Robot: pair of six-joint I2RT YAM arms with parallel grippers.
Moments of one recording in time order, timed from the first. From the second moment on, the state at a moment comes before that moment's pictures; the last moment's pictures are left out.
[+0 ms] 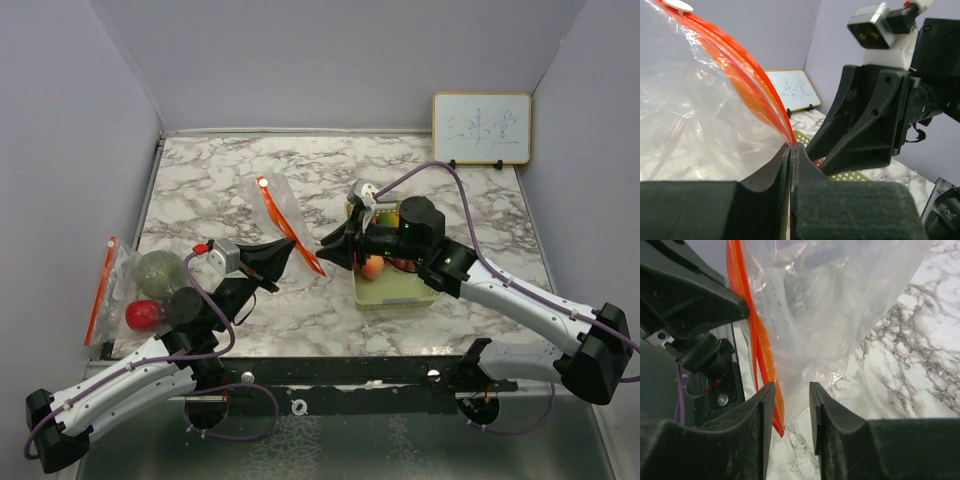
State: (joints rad) left arm -0.94 0.46 0.36 0.46 -0.20 -0.18; right arm 0.84 1.16 0.92 0.12 -0.44 0.14
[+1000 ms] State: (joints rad) left arm -0.94 0.46 0.37 0.40 -0.20 -0.24; right arm 0.85 1.14 0.77 0.21 -0.17 0.20
